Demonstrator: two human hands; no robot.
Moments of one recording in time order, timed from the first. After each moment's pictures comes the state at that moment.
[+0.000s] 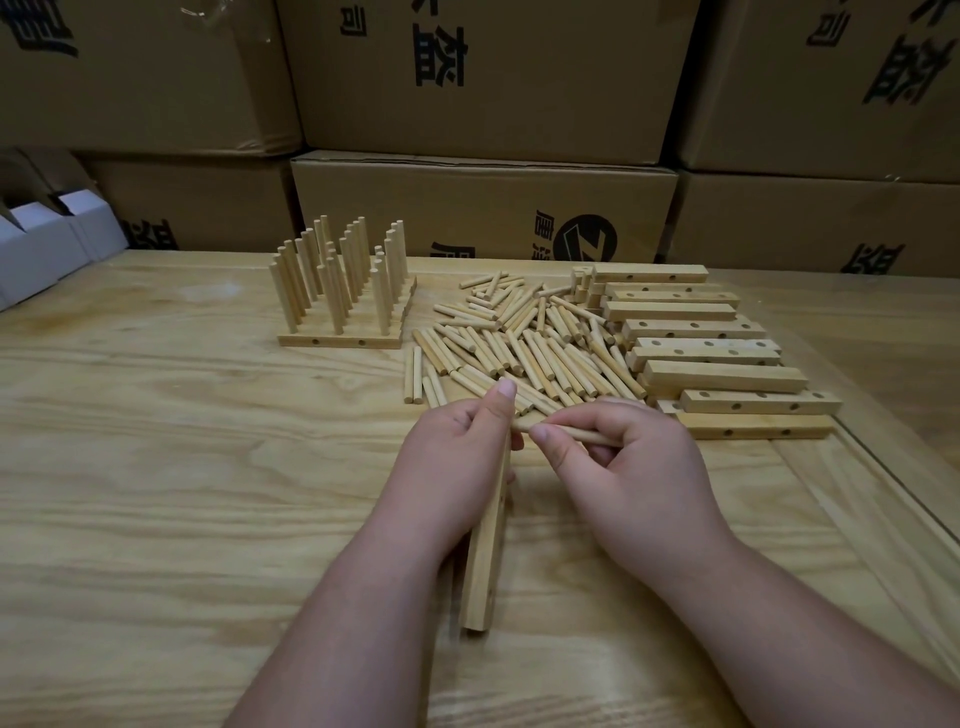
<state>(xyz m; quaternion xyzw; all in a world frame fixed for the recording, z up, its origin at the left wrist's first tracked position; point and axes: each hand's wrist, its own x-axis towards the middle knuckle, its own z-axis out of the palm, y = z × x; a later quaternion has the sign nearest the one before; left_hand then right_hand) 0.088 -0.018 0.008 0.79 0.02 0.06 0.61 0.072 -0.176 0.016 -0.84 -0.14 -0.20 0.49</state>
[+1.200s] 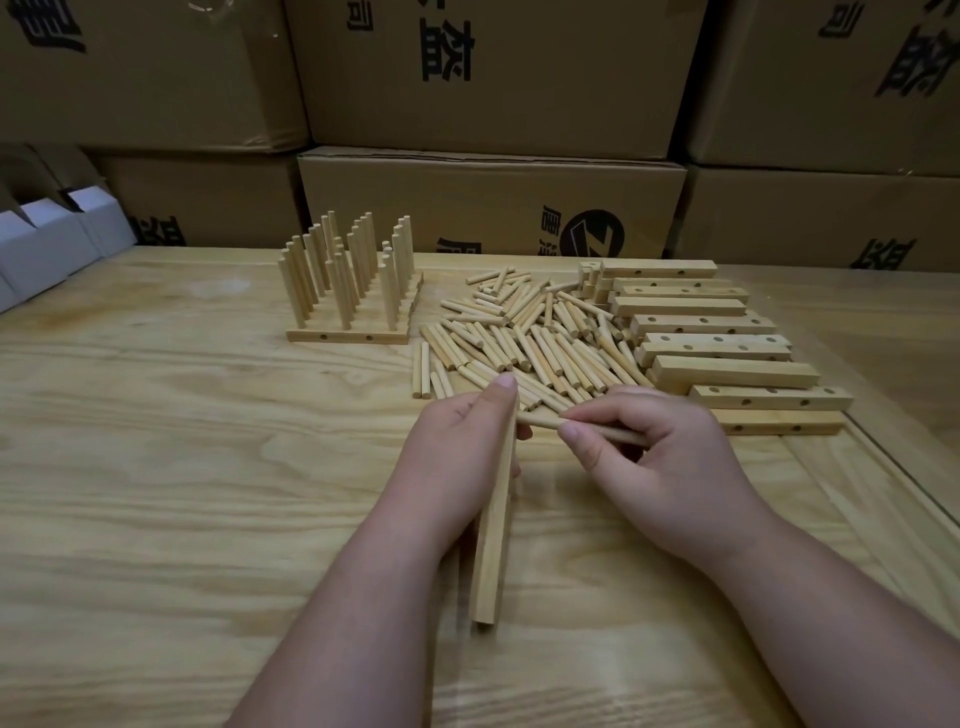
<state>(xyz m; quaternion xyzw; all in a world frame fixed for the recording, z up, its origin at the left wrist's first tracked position) 0.083 -0.016 0.019 0.77 0.06 0.02 0.64 0.082 -0.198 0.018 -0.83 -0.23 -0.18 0.47</state>
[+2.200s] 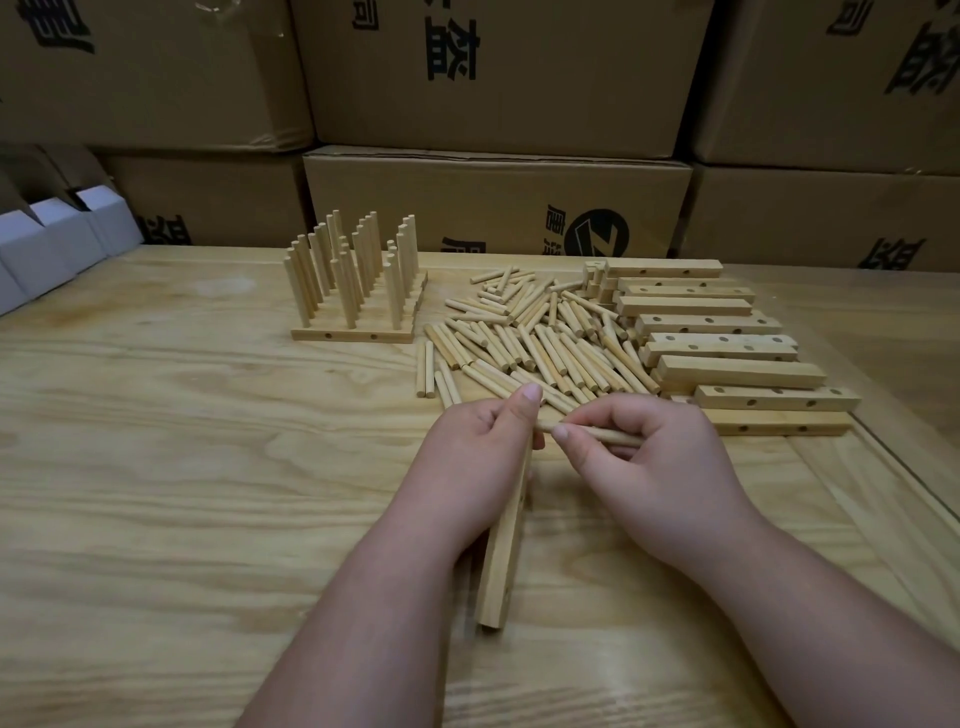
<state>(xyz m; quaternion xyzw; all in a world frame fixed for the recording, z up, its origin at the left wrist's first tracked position) 0.083 -0.019 0.013 0.81 0.01 0.02 0.59 0.076 -0.186 0.020 -0.85 -0.15 -0.16 0.48</state>
